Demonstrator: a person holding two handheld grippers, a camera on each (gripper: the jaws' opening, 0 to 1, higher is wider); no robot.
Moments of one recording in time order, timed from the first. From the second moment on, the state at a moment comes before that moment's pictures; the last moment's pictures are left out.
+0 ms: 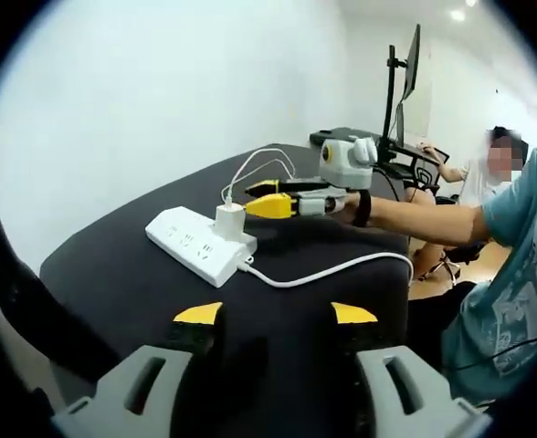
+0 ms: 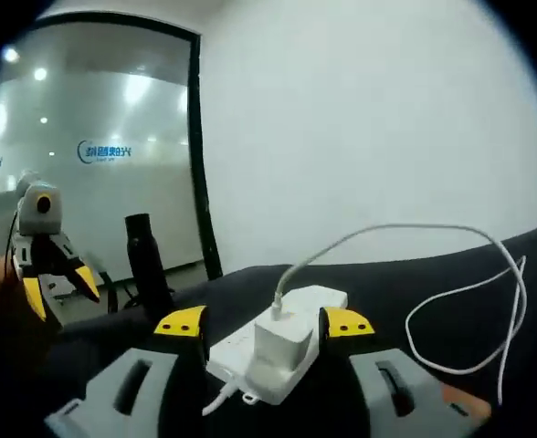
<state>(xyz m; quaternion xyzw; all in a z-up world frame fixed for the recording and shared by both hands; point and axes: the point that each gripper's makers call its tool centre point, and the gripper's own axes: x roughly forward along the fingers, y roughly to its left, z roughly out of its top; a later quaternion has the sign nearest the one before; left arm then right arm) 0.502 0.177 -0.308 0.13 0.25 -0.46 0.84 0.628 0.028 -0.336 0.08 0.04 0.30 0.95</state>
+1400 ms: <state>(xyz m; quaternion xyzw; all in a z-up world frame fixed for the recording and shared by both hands) 0.507 0.184 -0.327 0.13 0.27 -0.45 0.84 0.631 0.058 -0.389 0.04 0.13 0.31 0.94</state>
